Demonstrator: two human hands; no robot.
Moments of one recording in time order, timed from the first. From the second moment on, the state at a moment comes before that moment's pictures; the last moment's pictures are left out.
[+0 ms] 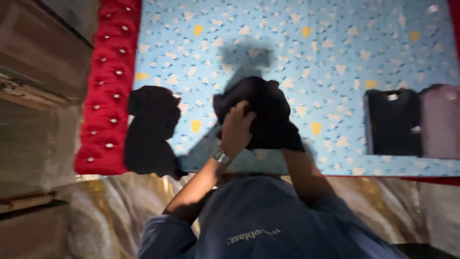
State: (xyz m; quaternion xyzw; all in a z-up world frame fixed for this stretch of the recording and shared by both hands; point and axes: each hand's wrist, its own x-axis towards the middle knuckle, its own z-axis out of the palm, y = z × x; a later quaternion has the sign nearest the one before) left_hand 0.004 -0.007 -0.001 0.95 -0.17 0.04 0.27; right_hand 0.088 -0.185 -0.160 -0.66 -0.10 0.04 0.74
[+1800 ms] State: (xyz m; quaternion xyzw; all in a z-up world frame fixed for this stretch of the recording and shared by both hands) left_hand -0.041 -0.123 -0.051 0.71 -0.24 -0.25 0.60; right_hand 0.042 -0.203 -0.152 -0.56 -0.07 0.23 0.79
